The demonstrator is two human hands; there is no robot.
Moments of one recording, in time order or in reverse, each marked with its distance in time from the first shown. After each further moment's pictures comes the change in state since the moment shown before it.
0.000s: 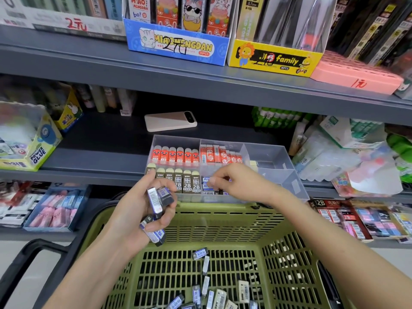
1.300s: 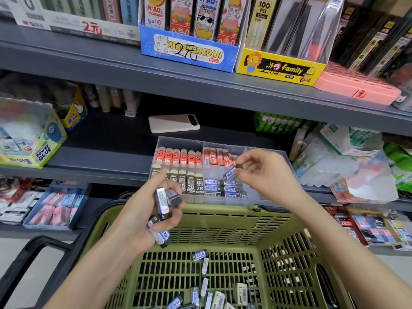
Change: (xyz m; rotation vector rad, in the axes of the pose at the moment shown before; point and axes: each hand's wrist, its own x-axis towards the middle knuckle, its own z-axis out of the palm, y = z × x) left_hand -0.005 0.003 0.007 -0.012 0.042 -0.078; right_hand -0.036 -0.019 -0.024 0.190 0.488 0.111
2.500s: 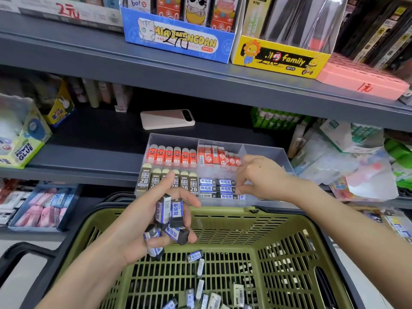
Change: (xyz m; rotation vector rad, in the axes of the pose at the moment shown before) left_hand 0.014 -0.005 0.008 0.194 -0.156 -0.076; right_hand 0.039 0.048 0.001 -0.769 -0.460 -0.333
